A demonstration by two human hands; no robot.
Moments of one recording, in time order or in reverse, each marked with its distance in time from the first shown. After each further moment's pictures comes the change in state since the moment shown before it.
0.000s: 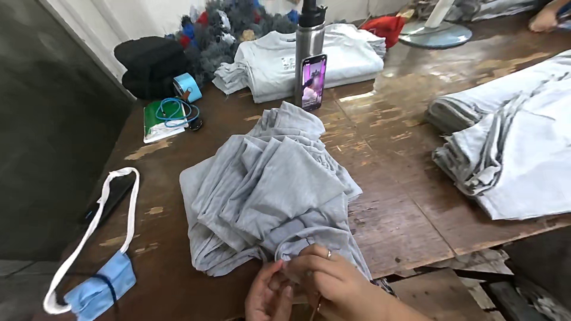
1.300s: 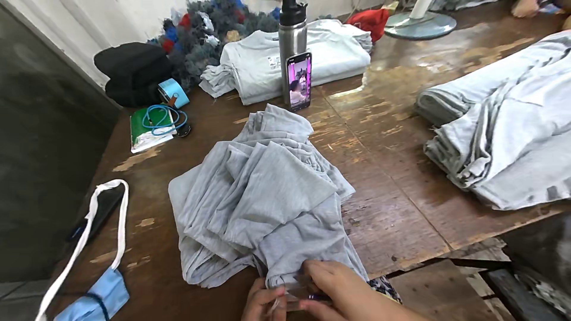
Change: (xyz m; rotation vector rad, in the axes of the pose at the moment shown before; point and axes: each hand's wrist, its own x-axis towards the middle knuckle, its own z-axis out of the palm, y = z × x) left_hand -0.007 -0.010 -0.002 0.331 0.070 0.175; right_hand -0.024 -0.002 -0.007 -0.053 -0.173 0.303
